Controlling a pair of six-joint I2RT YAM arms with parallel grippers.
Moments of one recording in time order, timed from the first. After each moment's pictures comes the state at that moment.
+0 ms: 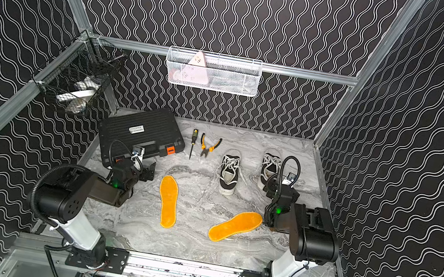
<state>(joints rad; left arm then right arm) -0.05 1.66 0.38 0.89 -0.08 0.00 0.00 1.67 0.39 0.90 0.28 0.18</state>
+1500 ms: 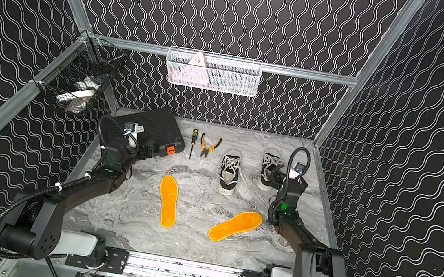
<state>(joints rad) -0.08 1.36 0.72 0.32 -0.14 -0.13 0.08 1.28 0.54 0.51 0.27 0.19</state>
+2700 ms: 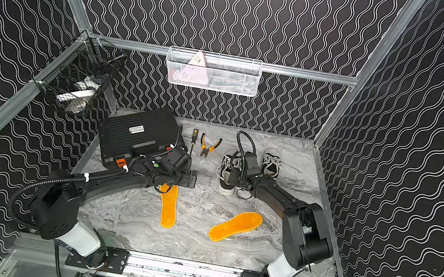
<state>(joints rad) -0.62 1.57 1.09 -0.49 -0.15 -0.58 0.42 1.66 1.01 -0.27 0.05 0.45</state>
